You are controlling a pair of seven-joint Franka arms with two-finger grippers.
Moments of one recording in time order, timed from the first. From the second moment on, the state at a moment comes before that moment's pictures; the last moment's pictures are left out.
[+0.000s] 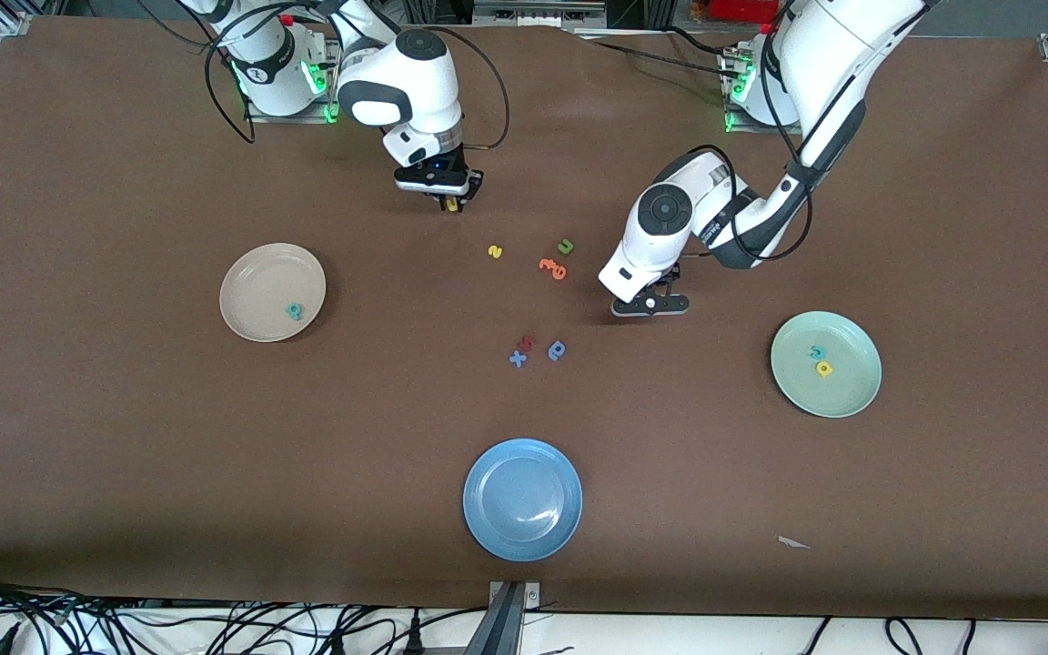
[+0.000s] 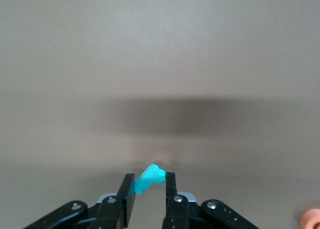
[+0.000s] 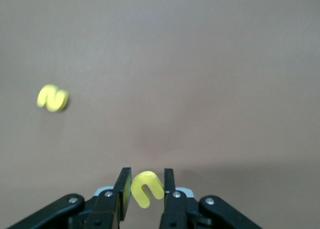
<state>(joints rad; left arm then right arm) -0.06 0.54 -0.52 -2.03 0.35 2.32 -0.85 0.21 0.28 0.61 -2.49 -0.85 2.74 1.66</state>
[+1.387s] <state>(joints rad) 0.43 0.53 -0.51 -1.79 0.35 2.02 0.08 -0.30 0.19 0.60 -2.44 -0.47 2.52 0.36</state>
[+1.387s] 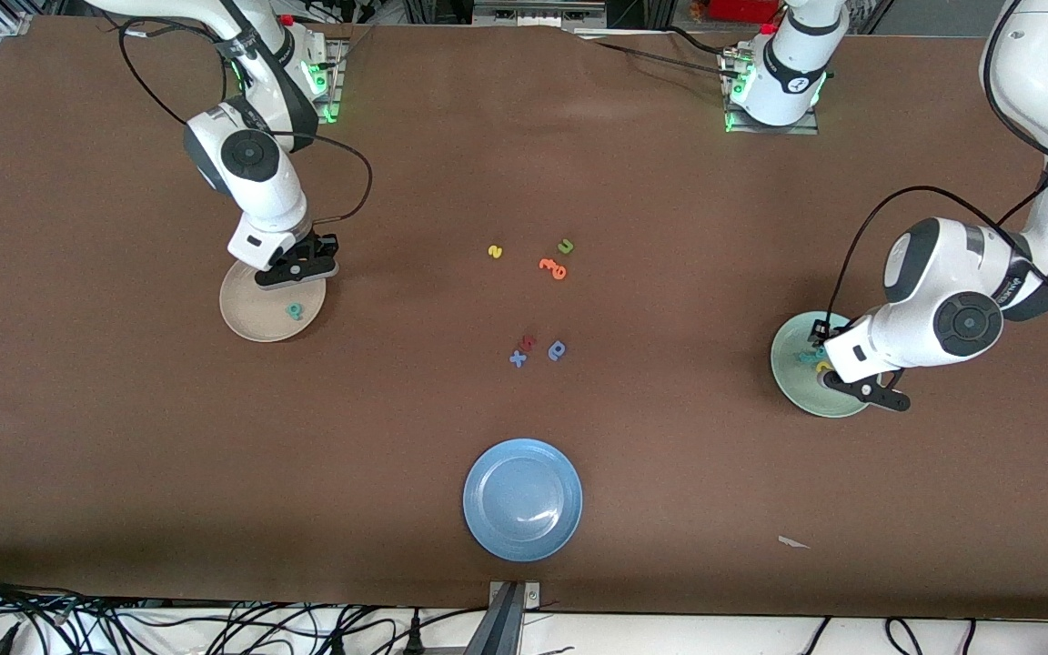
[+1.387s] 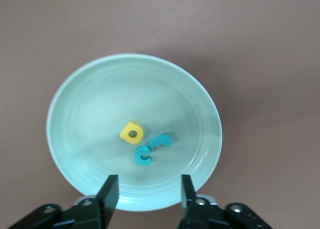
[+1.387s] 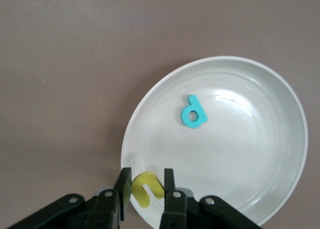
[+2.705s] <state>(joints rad) -0.01 0.26 0.03 -1.56 0.01 1.66 0.07 -0.30 0.28 0.45 -2.22 -0.15 2.35 -0.05</state>
